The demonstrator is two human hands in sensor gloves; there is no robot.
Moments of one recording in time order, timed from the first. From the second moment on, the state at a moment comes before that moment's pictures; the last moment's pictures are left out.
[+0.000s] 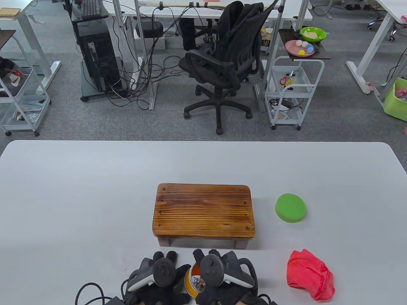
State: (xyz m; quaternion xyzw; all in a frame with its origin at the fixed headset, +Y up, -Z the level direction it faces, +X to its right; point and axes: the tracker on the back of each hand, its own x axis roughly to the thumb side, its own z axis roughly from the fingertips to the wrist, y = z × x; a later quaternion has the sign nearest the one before) left_hand -0.148 -0.840 -0.261 -0.29 -0.19 0.15 0.93; right_hand 0.055 -0.746 -0.257 0.24 0.17 0.95 0.11
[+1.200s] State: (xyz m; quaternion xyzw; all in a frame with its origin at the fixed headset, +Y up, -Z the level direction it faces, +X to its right) left_hand -0.153 -0.839 -0.263 -0.28 -0.18 0.16 0.93; right_hand 0.141 -0.804 -0.263 0.17 0.28 0.94 -0.07
